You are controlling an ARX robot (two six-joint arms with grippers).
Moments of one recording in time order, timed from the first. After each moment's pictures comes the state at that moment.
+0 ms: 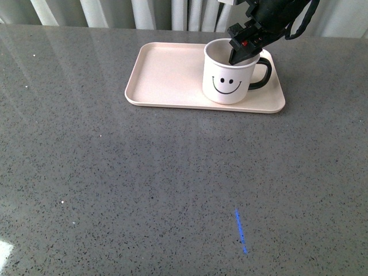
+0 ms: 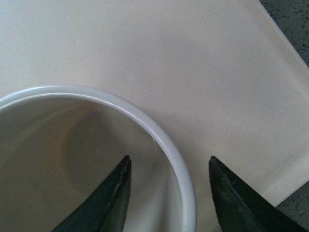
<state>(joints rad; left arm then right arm) 0.00 0.02 0.01 0.00 0.00 -0.01 0.09 2.50 2.18 -0.74 -0.18 -0.58</state>
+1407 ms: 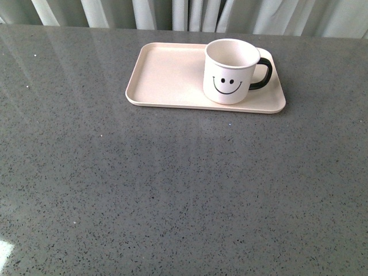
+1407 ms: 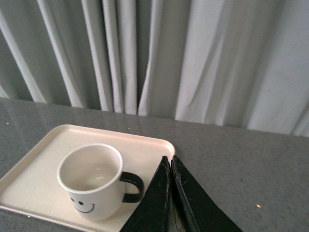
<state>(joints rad) 0.00 0.02 0.01 0.00 0.00 -0.01 0.00 1.48 0.44 1.03 0.00 -0.01</state>
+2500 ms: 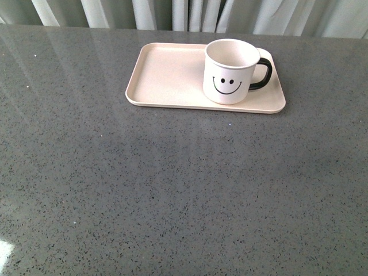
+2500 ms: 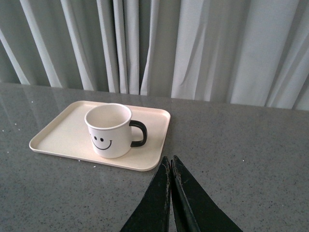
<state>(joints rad) 0.00 0.02 0.01 0.00 0.00 -0.01 0.00 0.65 0.02 0.63 0.00 -0.01</state>
